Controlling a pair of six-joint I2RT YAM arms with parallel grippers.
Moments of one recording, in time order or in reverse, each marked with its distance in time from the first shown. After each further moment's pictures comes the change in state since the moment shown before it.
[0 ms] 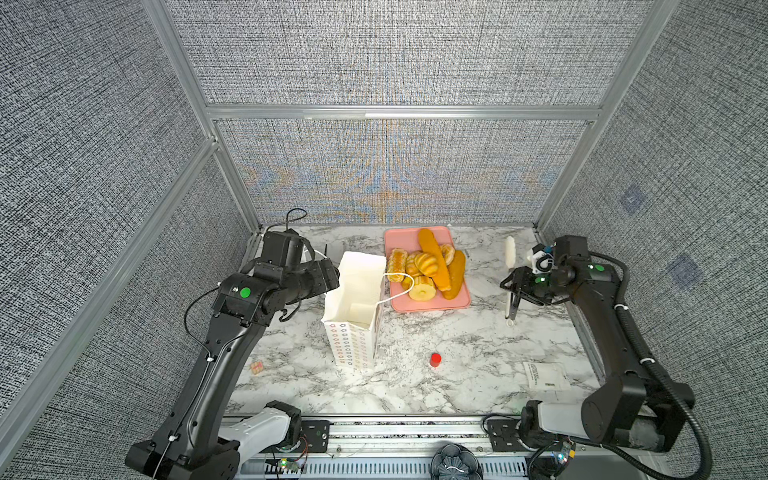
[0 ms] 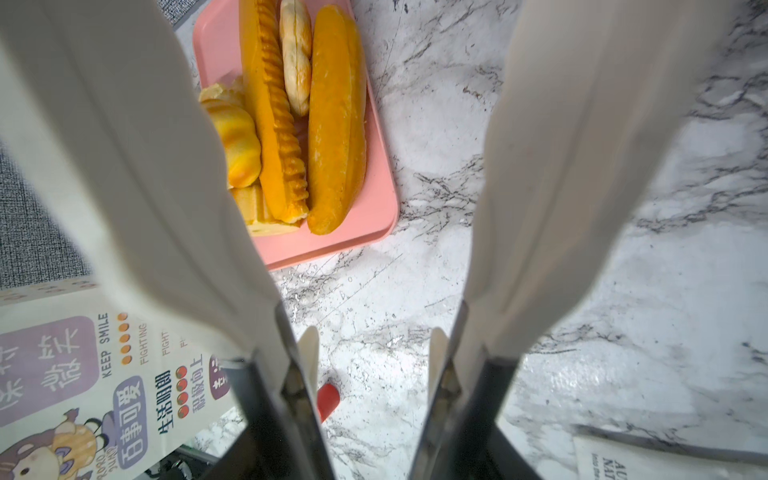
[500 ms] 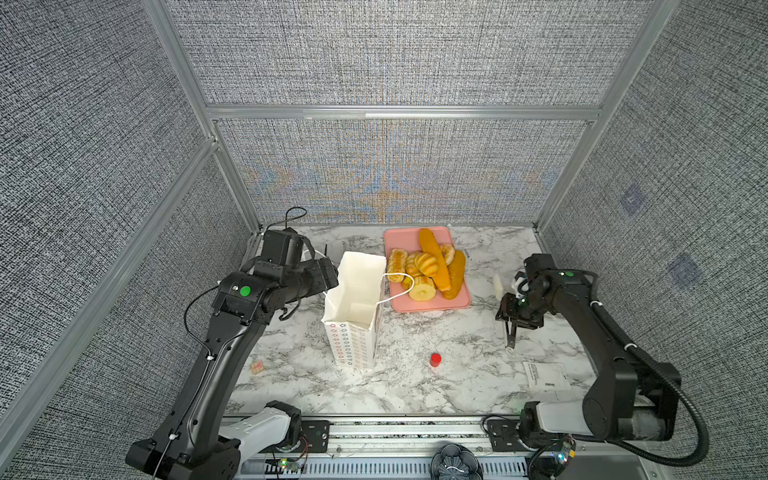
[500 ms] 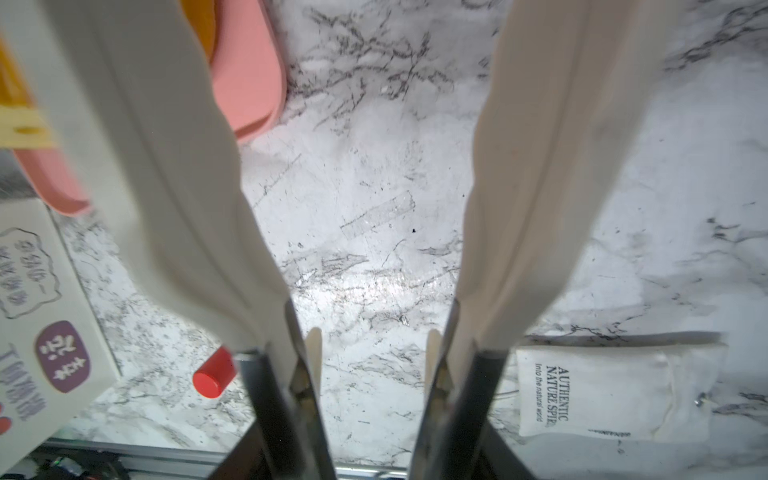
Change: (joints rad) left arm 0.000 0.009 0.008 0.001 -0.018 0.000; right arm 0.163 0.062 -0.156 -0.067 0.270 0.002
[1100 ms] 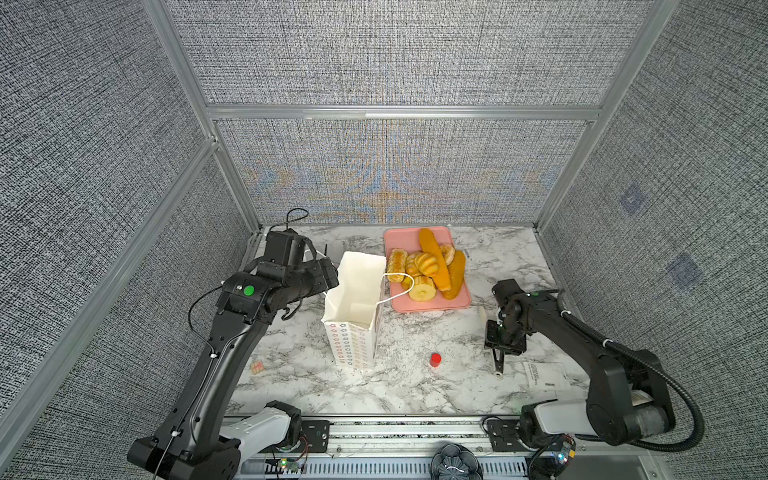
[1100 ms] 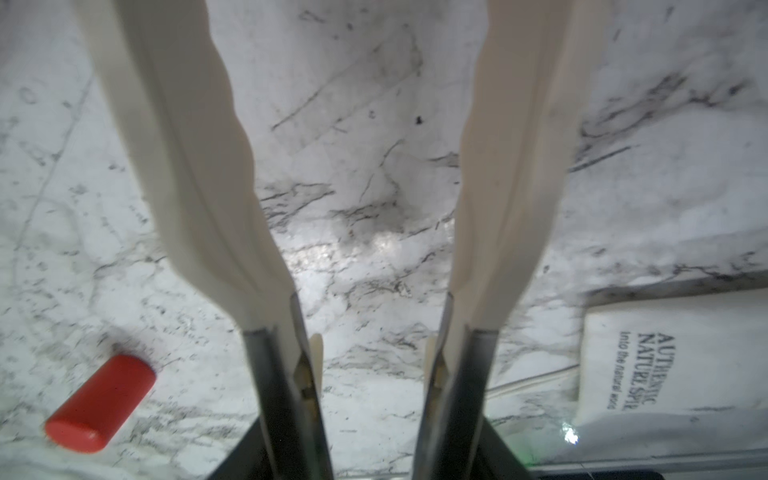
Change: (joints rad) left arm 0.000 0.008 -0.029 0.030 -0.018 -0.008; right arm 0.181 -0.008 -0.258 0.114 0.109 0.226
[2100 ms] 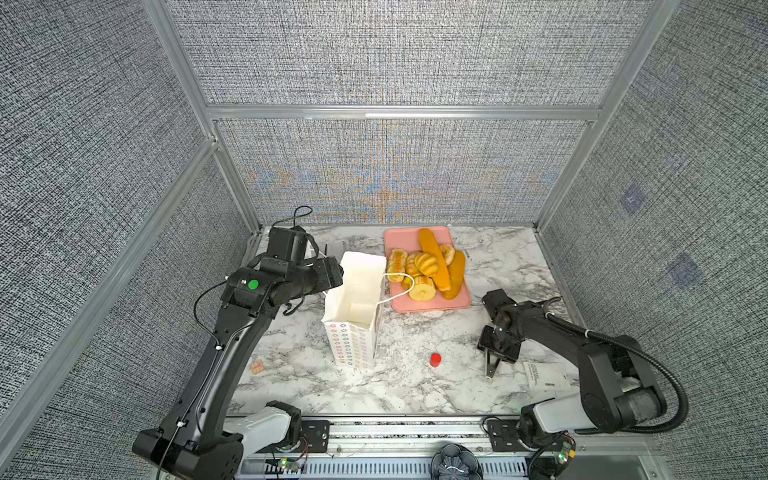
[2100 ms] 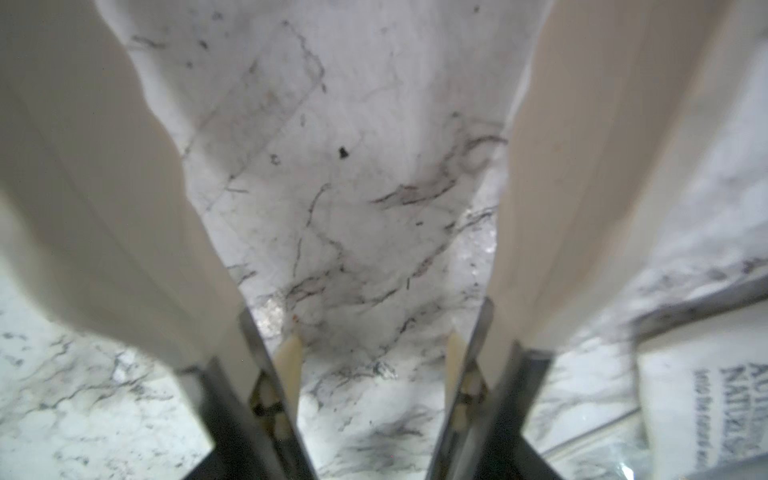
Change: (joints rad) left arm 0.013 0.024 0.006 0.021 0.074 0.075; right arm 0.053 0.079 -0.116 0.185 0.096 0.247
